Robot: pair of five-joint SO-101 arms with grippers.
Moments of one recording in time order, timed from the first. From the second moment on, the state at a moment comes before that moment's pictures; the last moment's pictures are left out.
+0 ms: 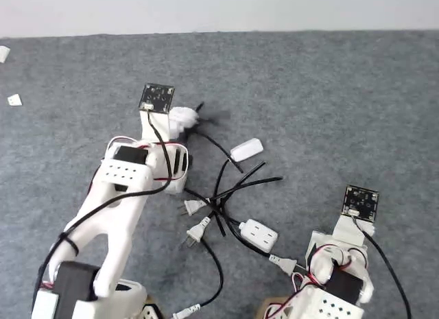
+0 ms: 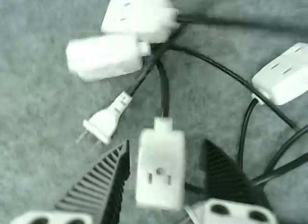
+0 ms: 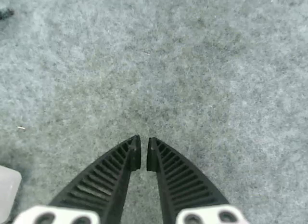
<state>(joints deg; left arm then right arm) 7.6 -9.7 38.0 48.8 7.5 23.2 -103.1 95.5 75.1 7.6</state>
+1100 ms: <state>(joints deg) -22.2 -63.5 68.8 71.0 9.0 20.7 -103.1 95.5 75.1 7.6</state>
